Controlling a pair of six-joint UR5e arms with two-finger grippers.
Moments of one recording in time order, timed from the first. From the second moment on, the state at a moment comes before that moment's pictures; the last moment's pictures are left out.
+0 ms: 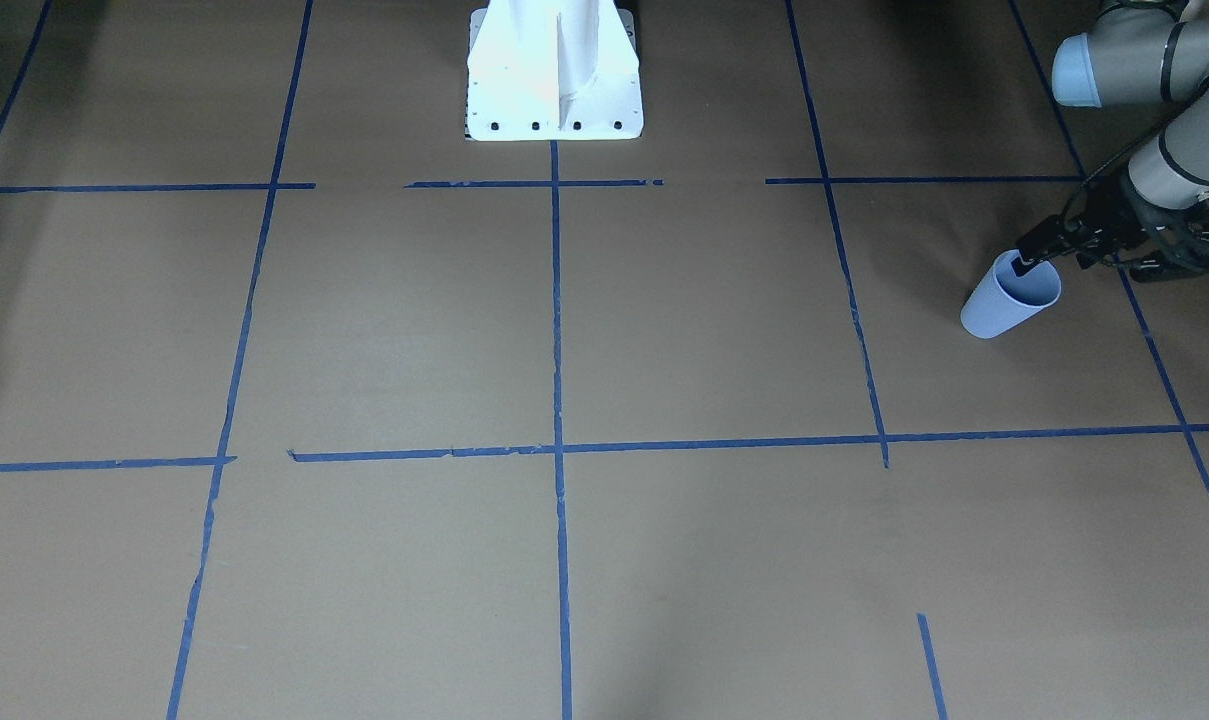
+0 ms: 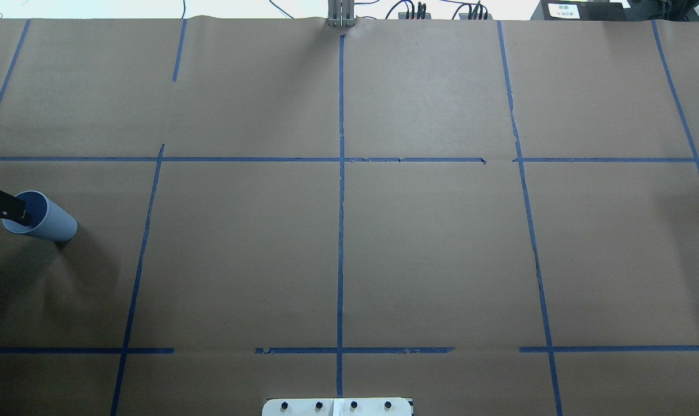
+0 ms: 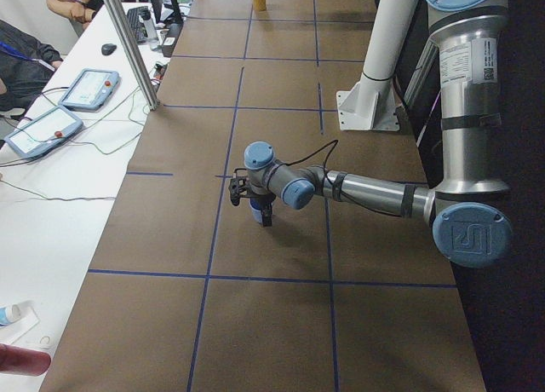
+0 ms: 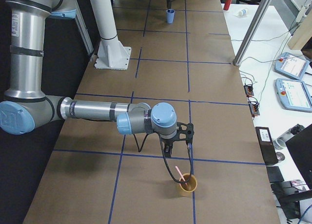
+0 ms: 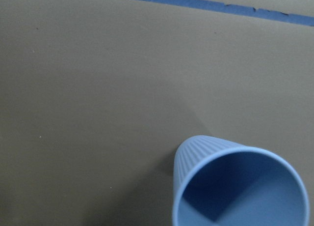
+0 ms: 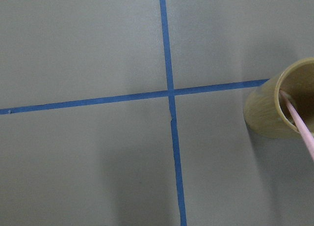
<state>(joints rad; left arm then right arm) -1.04 -1.45 -1.77 -1.98 -2.28 -0.82 1.62 -1.72 1.71 -1.38 2.43 0.21</state>
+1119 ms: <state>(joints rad) -1.04 -1.48 -1.80 -1.97 -2.31 -0.83 1.62 -1.72 1.72 -1.39 2.44 0.21</state>
